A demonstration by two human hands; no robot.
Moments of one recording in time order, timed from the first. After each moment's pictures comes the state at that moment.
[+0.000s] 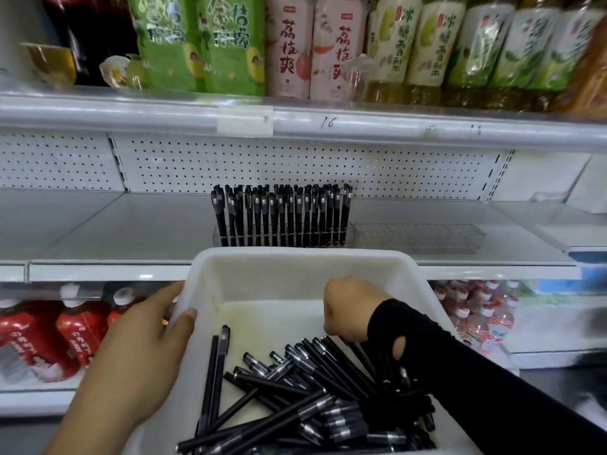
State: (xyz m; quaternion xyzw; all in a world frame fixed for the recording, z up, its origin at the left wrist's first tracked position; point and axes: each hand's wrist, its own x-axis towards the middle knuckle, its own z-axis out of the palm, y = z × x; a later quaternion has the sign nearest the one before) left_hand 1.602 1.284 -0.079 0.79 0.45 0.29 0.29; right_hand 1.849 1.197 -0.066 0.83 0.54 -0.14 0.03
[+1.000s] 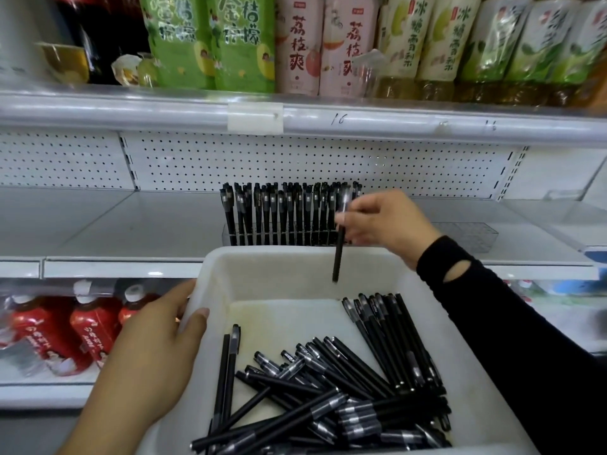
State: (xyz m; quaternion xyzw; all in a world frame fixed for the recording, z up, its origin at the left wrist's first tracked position) left_hand 1.602 1.283 -0.082 0.79 0.45 0.29 0.29; right_hand 1.902 1.209 -0.012 0.73 0.45 -0.19 -0.48
